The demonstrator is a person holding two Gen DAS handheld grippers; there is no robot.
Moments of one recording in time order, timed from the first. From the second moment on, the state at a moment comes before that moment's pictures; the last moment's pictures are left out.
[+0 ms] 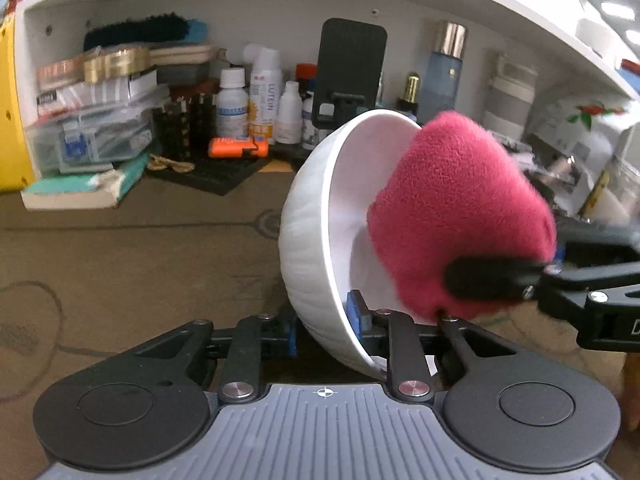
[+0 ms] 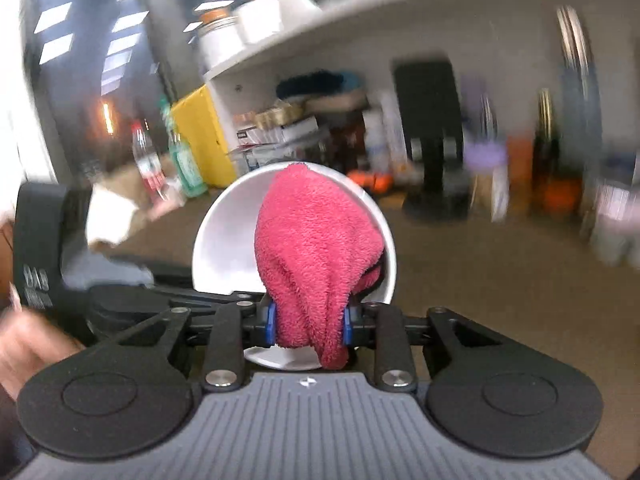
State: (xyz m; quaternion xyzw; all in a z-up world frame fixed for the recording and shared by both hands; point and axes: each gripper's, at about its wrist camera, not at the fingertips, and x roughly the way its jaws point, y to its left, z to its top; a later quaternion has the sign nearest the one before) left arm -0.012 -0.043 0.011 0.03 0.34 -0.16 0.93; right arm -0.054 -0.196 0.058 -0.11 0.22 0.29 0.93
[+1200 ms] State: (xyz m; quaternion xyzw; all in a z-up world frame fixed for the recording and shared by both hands) left arm -0.001 -0.056 0.003 0.00 0.33 -0.13 0.94; right arm -0.019 -0.200 0.027 -0.01 0.32 0.33 0.89
